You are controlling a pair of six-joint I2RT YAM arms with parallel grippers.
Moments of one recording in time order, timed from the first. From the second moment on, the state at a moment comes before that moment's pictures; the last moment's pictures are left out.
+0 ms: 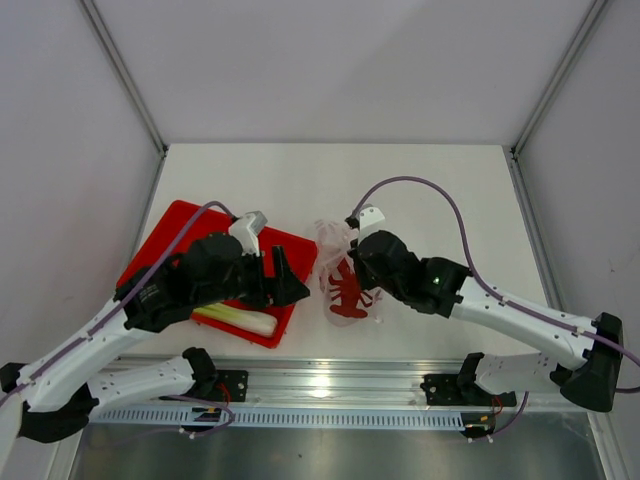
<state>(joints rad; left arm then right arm) -0.96 0.87 1.17 -0.93 0.02 -0.83 1.06 1.19 1.09 -0.53 0.37 0.37</state>
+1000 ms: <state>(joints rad) -0.35 1.08 0.83 -1.10 -0.01 -1.28 0.98 1.16 1.17 -0.84 0.53 0.42</state>
